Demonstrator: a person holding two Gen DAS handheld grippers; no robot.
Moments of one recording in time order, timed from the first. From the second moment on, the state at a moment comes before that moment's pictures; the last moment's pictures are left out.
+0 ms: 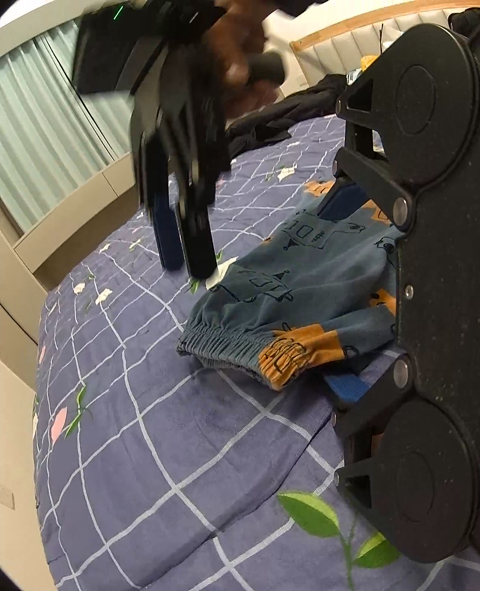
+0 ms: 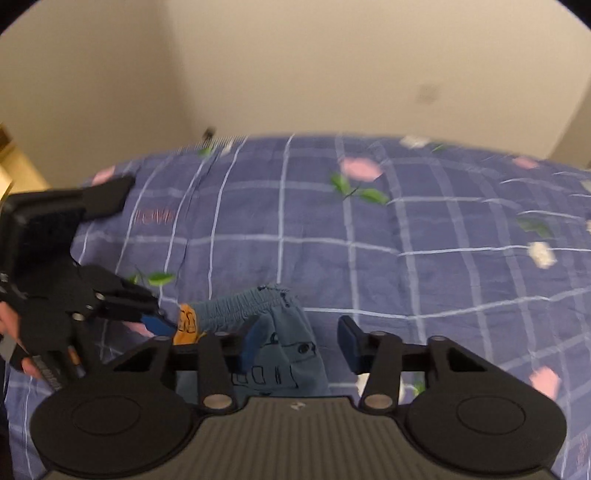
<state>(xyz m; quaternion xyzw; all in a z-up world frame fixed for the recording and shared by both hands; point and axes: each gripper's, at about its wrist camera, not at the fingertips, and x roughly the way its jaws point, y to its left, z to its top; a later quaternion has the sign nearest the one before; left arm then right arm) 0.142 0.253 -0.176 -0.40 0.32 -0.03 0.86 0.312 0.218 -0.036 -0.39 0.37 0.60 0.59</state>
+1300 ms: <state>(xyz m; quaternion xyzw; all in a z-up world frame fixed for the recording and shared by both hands) 0.154 0.198 -0.113 -0.30 0.25 -0.12 0.91 0.338 0.133 0.024 -0.29 0.40 0.70 0.51</state>
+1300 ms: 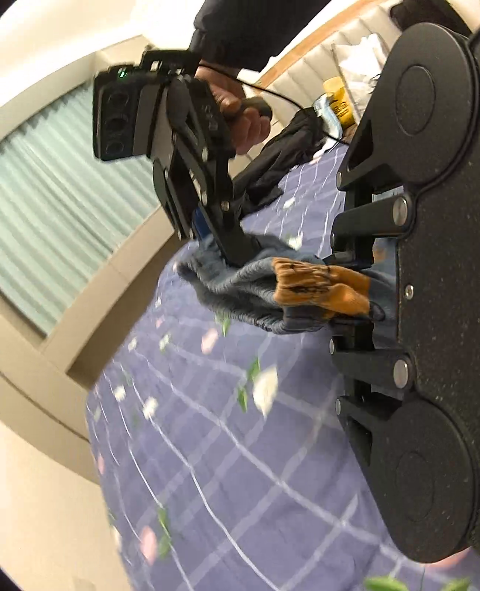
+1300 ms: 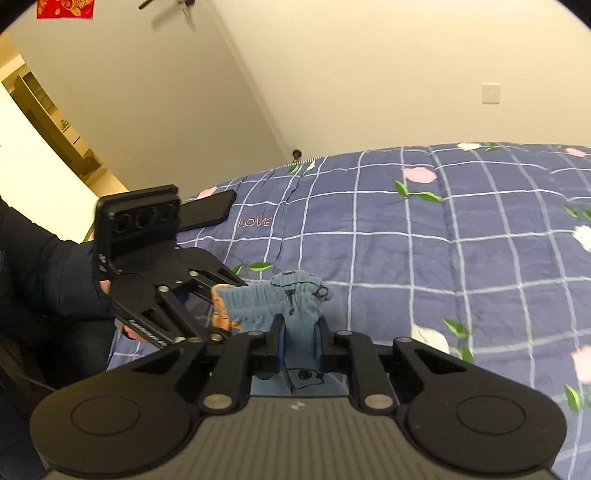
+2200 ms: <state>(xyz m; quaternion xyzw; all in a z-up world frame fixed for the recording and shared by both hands) 0.171 -0.106 -0.137 -0.13 0.34 -0.18 0.91 0.338 -0.181 -0.037 -0.24 0.47 0.60 0.61</state>
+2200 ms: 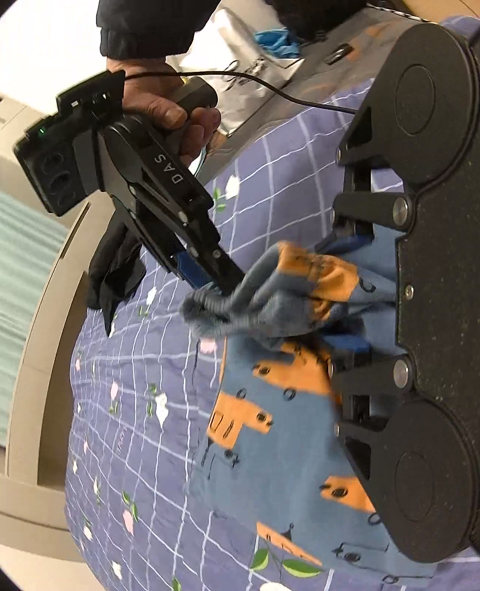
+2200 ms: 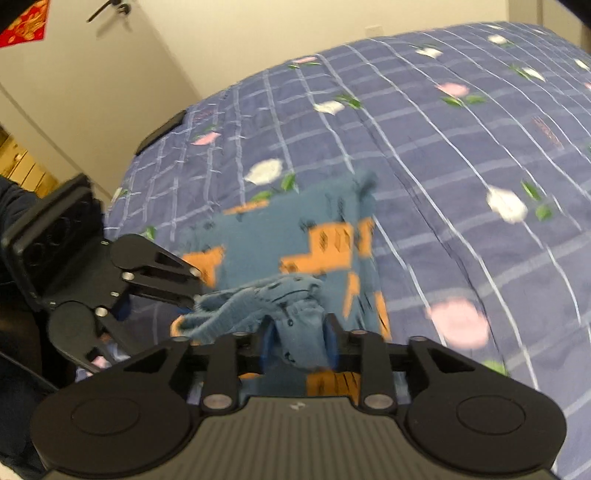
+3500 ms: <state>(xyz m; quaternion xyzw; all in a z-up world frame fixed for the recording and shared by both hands) 0.211 -0.035 -0.150 -0.10 0.40 -0.15 0.90 0.268 -0.300 -0.076 -0.04 0.34 0.43 0.83</state>
